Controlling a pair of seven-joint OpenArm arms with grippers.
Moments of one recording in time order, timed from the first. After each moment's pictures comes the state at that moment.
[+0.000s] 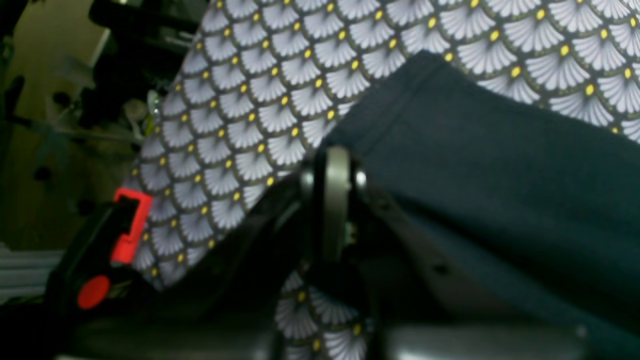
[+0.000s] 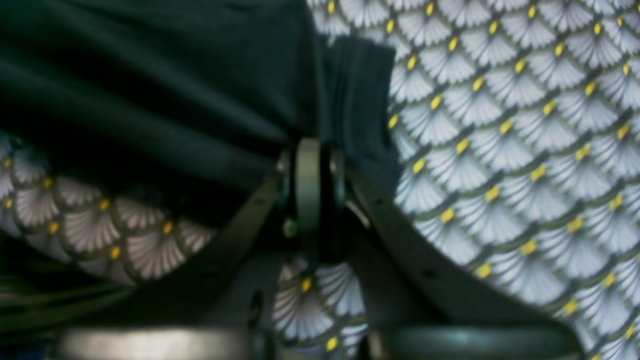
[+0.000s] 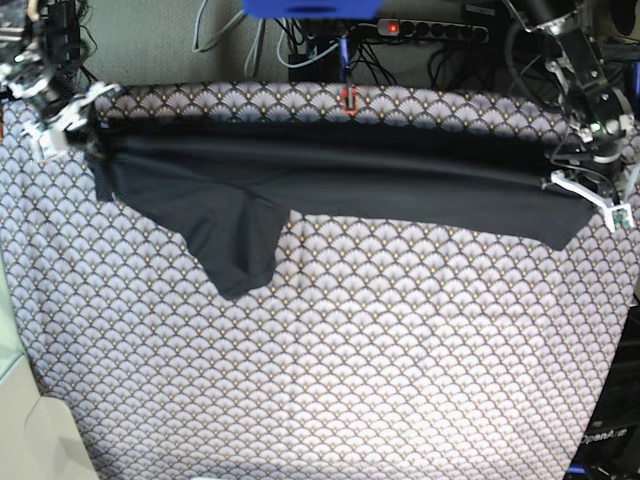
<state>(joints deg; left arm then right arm) 9.8 -7.9 -34.7 93.6 4.1 -10.4 33.8 -30.2 22.5 23.6 84.0 13.5 40.3 -6.3</state>
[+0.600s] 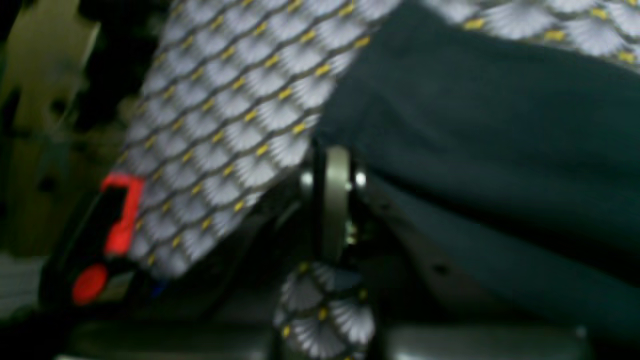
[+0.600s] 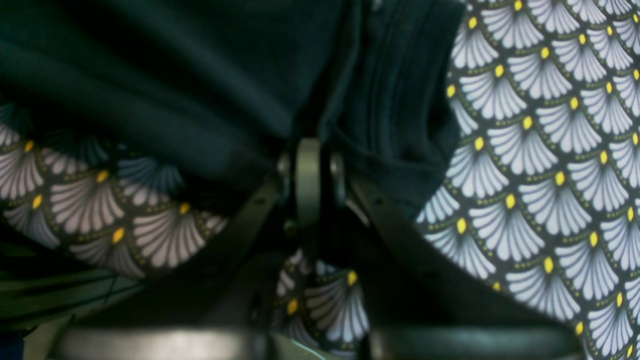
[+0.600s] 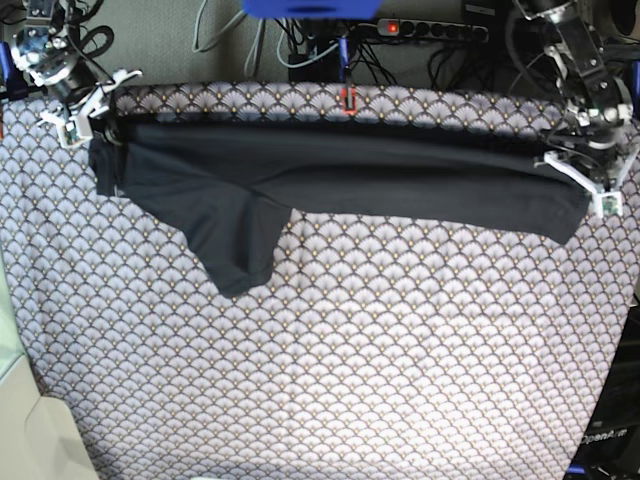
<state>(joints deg) 12.4 -8.0 -34.8 93.4 4.7 -17.6 33.4 -30.1 17.3 24.0 84.2 2.8 40.1 -1.2</state>
